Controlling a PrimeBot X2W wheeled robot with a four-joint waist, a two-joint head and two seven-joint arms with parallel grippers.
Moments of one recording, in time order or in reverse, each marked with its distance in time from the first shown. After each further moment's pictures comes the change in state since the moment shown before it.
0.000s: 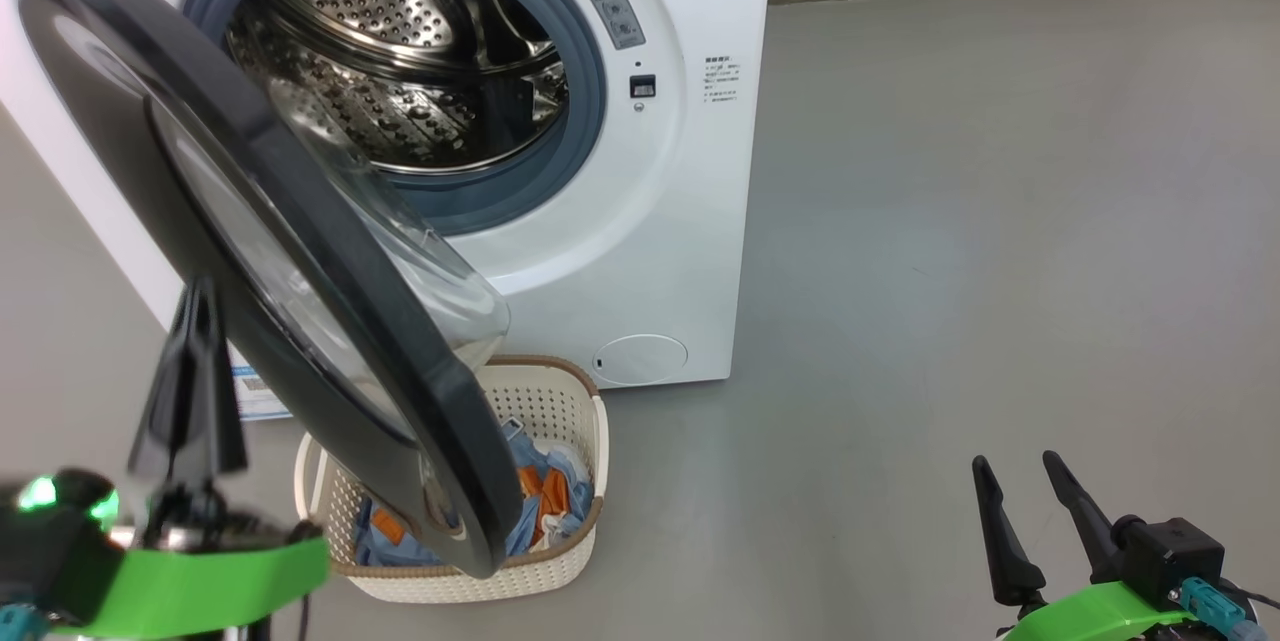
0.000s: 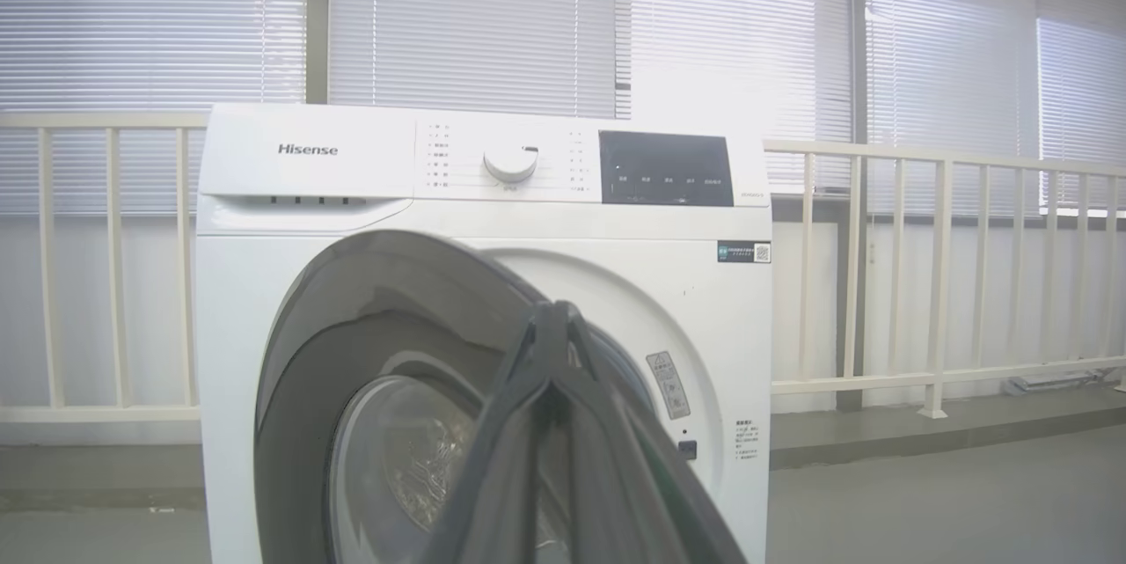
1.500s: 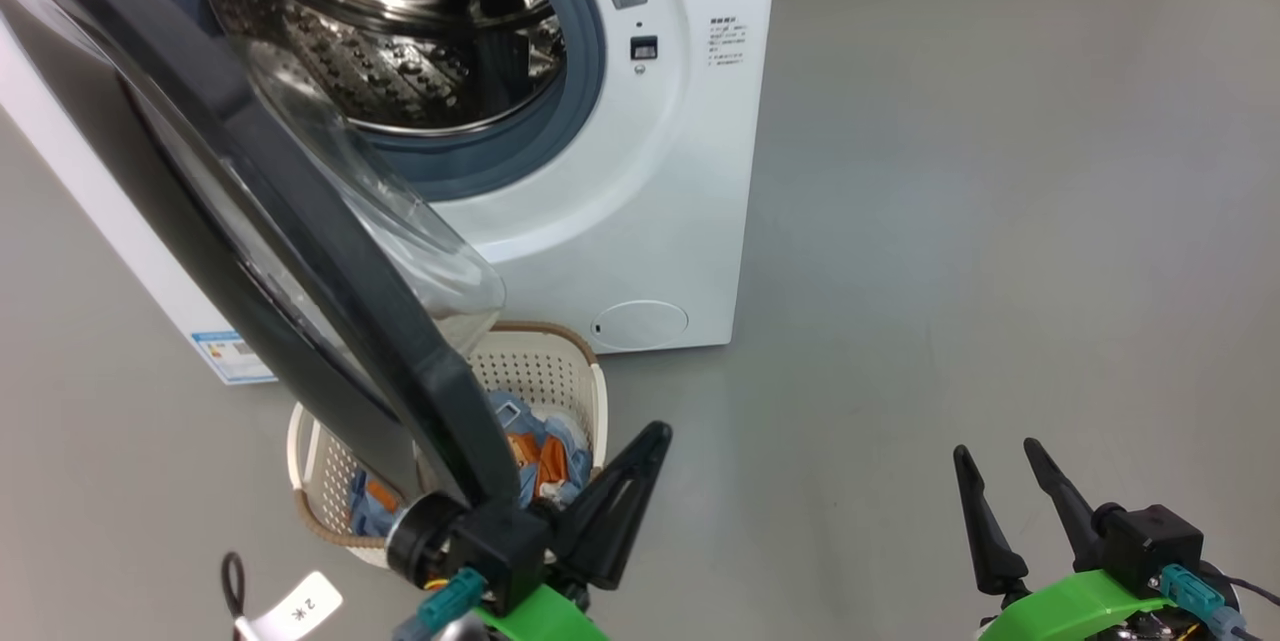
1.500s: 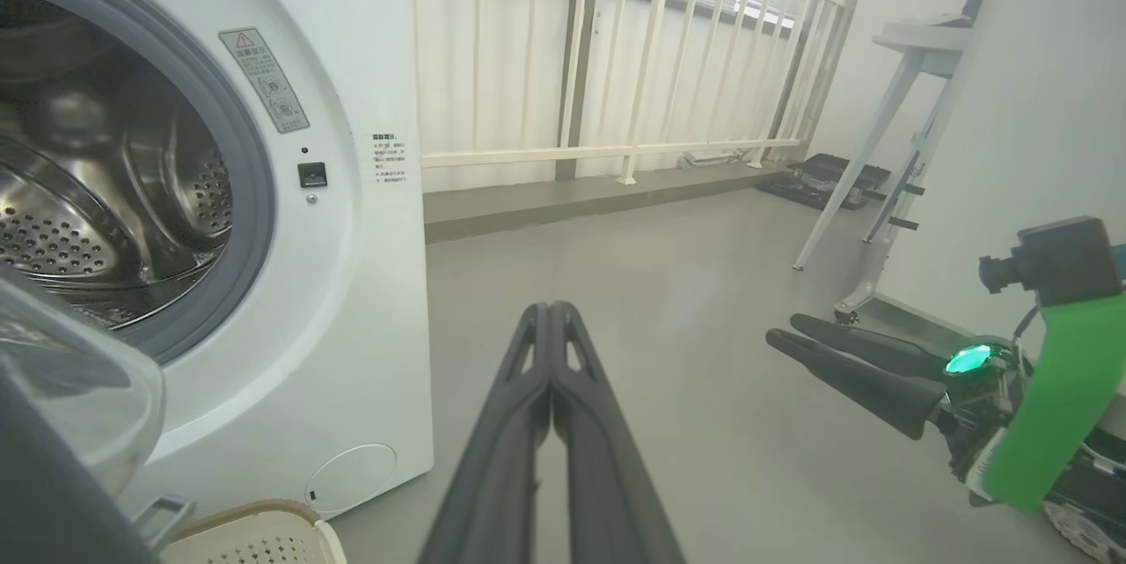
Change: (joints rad) left arm -0.125 0.000 -0.638 0.237 -0.115 0.001 0.060; right arm -0.022 0.009 0.018 0.007 -0.017 0.000 0.000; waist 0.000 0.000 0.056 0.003
